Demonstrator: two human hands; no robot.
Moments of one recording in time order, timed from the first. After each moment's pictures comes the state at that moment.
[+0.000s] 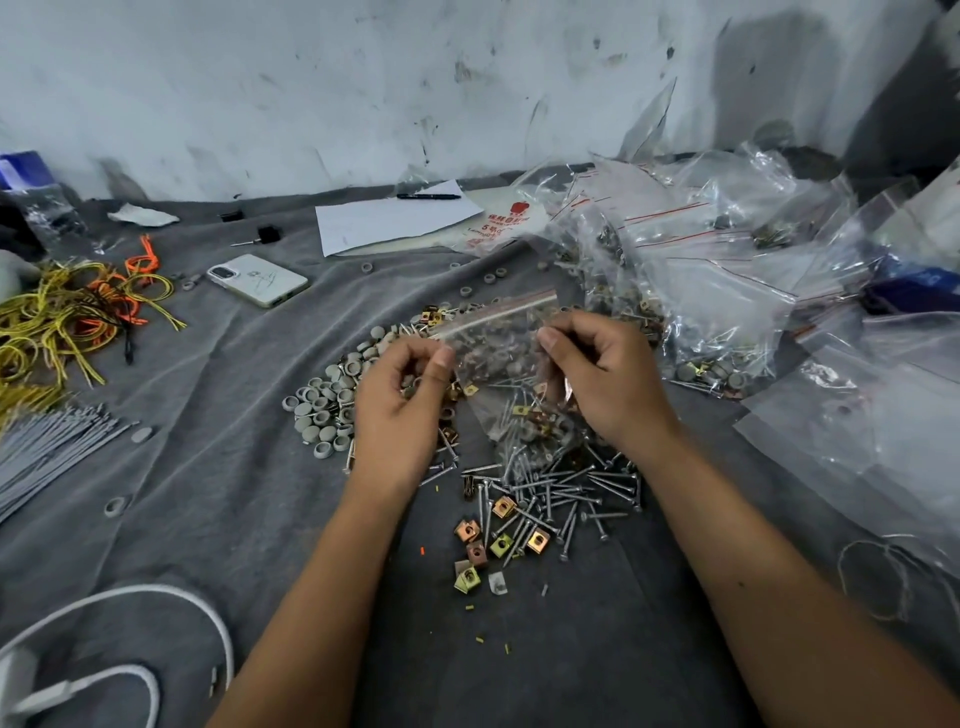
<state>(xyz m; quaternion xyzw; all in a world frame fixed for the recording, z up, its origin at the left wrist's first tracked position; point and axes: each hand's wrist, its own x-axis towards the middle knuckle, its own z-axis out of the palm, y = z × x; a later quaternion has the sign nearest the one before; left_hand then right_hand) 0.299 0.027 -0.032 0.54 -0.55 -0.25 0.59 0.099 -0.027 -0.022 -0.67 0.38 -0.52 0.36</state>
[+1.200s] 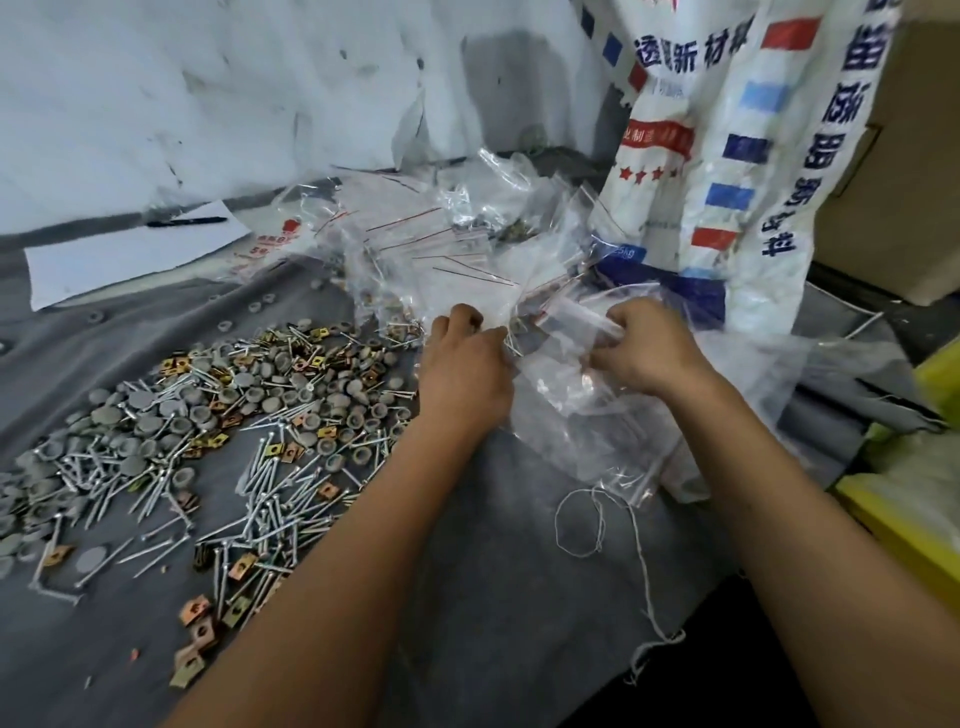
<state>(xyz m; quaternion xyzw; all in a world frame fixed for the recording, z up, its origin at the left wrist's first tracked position) 0.045 -0.043 -0.020 0.53 -0.82 -0.06 0.23 -0.160 -0.018 0.003 -0.57 0.78 -0.24 0.11</state>
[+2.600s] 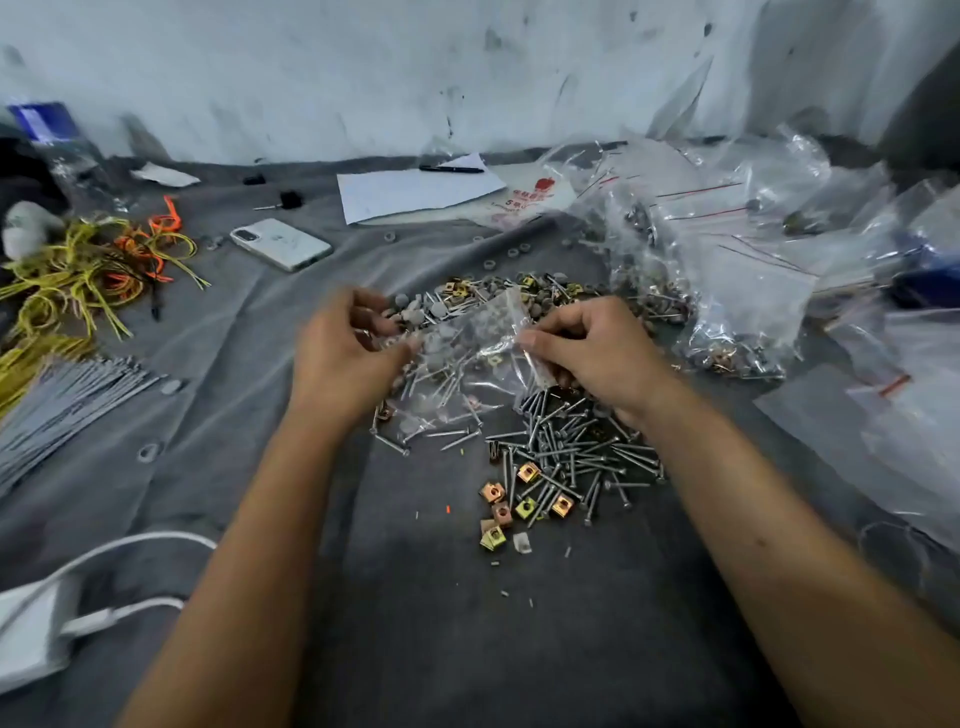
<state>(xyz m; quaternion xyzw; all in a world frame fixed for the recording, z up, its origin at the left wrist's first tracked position) 0.369 0.024 -0.015 0.68 -0.52 -0.18 0.48 0.120 -0.026 -0.011 -0.67 0.45 -0.38 0.45</state>
